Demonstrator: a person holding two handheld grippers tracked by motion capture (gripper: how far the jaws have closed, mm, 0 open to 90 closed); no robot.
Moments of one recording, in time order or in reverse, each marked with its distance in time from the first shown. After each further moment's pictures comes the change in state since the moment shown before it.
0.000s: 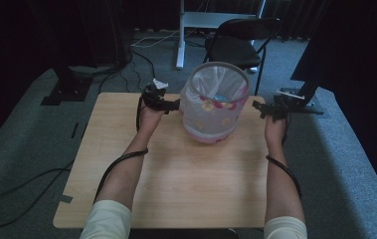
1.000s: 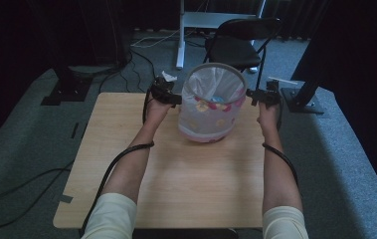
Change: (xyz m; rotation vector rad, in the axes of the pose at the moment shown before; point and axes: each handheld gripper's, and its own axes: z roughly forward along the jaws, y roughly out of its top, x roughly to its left) left arm -0.014 0.023 0.006 0.010 -0.023 0.052; right arm 0.036 0.037 0.012 -0.023 0.258 -0.053
